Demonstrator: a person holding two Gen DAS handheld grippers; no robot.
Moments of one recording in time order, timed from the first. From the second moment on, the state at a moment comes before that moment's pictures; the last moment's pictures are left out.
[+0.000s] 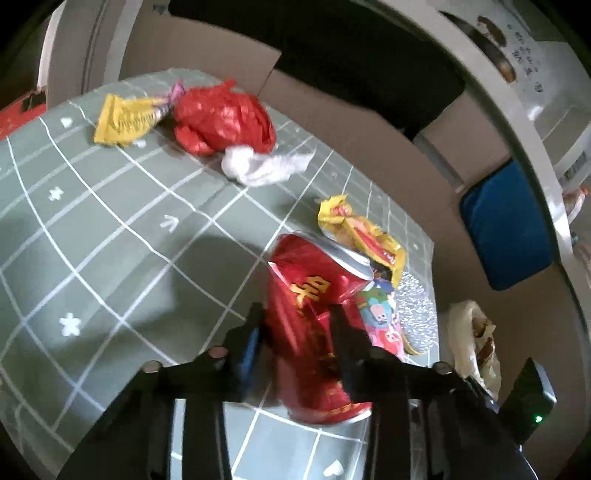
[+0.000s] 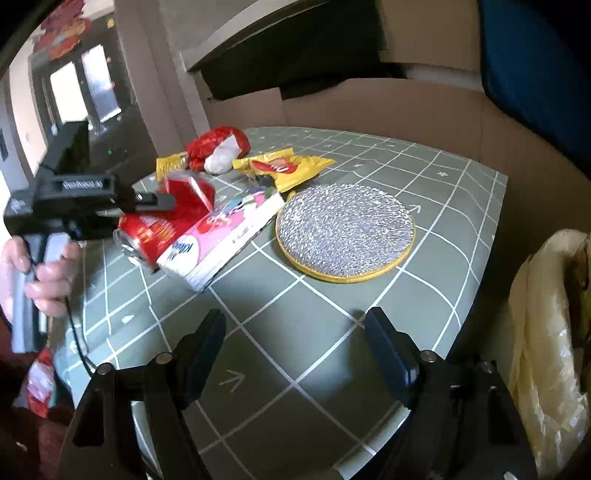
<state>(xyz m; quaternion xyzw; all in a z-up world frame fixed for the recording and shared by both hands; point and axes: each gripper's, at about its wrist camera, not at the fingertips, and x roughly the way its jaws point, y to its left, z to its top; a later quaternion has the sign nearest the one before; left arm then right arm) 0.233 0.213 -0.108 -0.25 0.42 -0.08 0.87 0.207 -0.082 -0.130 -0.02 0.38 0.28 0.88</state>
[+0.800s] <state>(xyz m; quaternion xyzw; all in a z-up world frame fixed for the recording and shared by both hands) 0.141 0.258 -0.062 -0.19 0.28 0.04 0.94 0.255 0.015 -0.106 0.01 0.43 0.24 0.87</state>
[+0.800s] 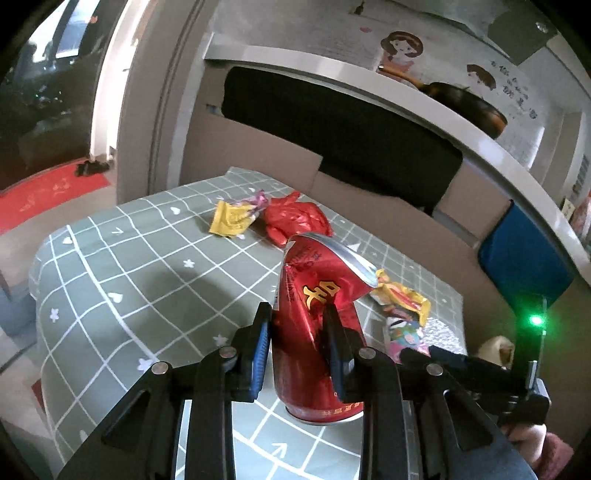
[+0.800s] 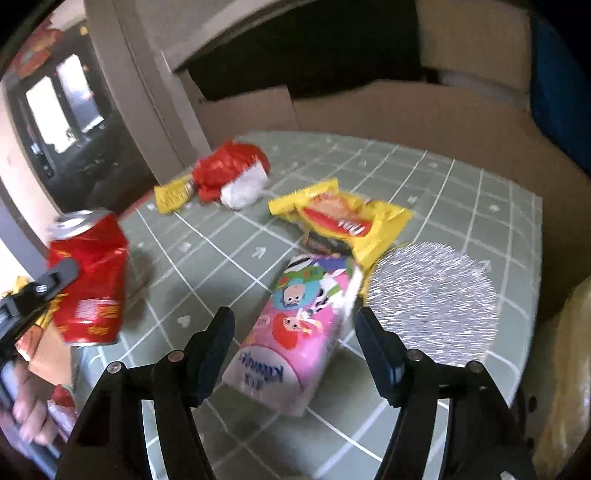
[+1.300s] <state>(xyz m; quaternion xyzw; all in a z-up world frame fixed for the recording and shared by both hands) 0.146 0.230 -0.062 -0.18 0.29 0.03 0.94 0.226 -0.002 -0.074 -0.07 0.38 0.23 0.89</state>
